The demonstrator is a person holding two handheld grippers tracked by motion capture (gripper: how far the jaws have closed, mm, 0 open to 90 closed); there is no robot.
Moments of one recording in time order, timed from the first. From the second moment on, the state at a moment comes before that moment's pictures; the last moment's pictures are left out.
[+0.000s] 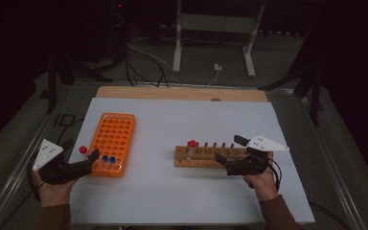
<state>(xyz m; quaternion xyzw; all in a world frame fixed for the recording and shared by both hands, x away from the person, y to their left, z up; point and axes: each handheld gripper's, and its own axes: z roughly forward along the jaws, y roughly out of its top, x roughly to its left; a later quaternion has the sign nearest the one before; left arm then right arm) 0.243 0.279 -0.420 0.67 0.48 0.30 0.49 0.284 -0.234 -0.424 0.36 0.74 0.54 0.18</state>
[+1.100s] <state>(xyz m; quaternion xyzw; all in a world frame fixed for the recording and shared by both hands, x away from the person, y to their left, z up) 0.252 0.160 -0.435 0.73 0.40 0.22 0.51 0.319 -0.148 -0.452 0.33 0.80 0.48 0.15</state>
